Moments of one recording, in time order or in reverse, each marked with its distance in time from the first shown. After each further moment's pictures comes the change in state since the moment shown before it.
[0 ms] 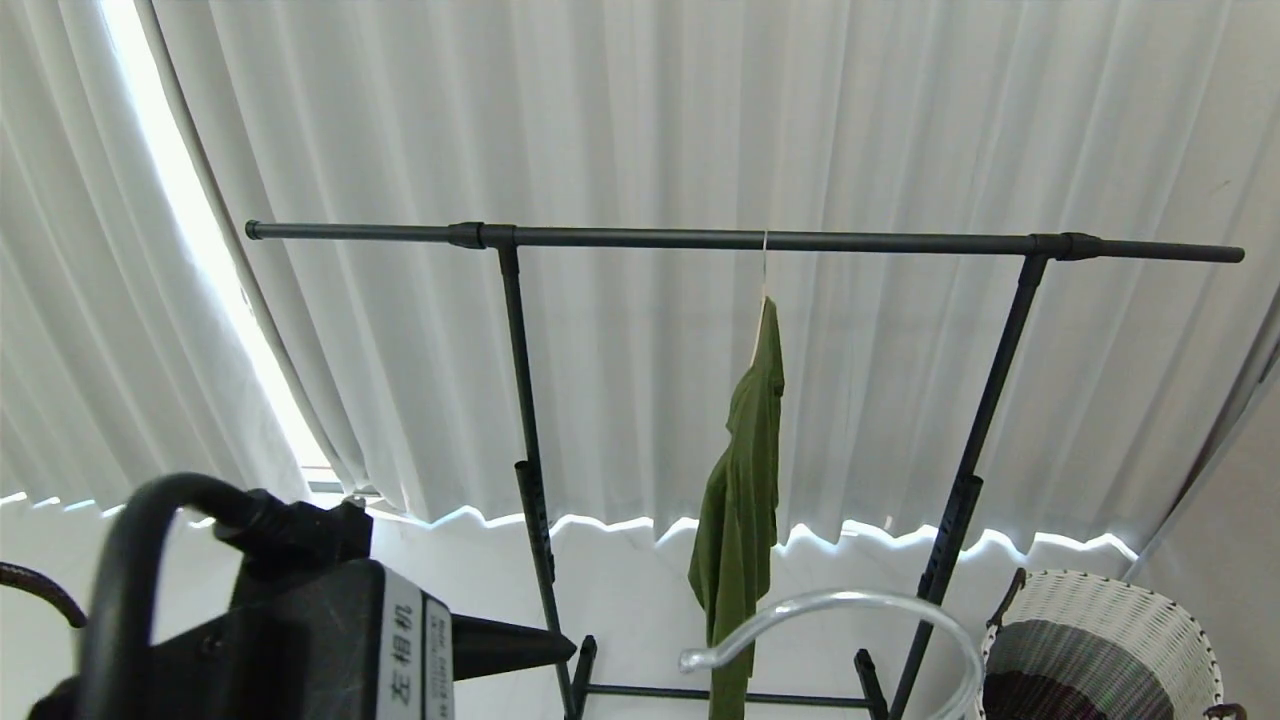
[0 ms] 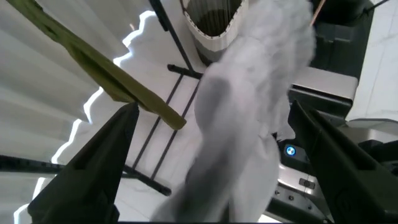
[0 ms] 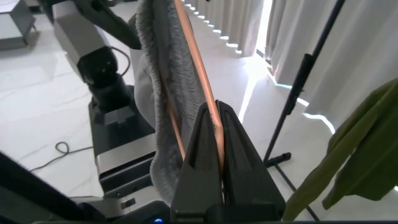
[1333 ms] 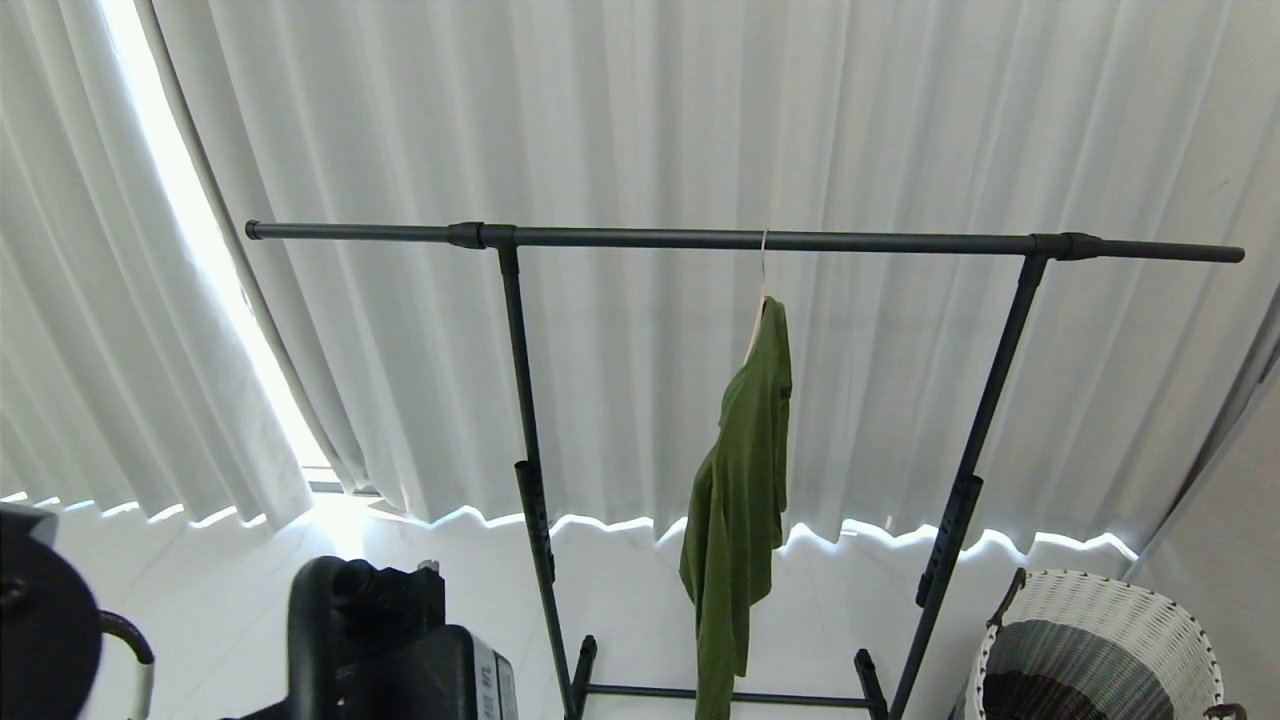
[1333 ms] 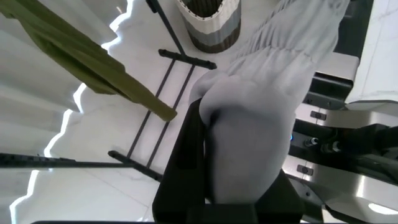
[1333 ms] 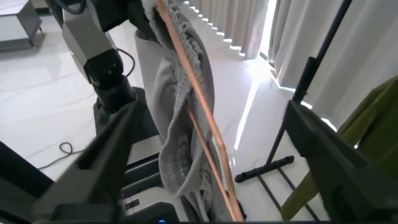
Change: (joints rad) left arm -0.001 0.027 0.049 -0.004 0.020 0.003; right arm 0.007 -0.002 -0.001 -0.002 -0.006 -0.001
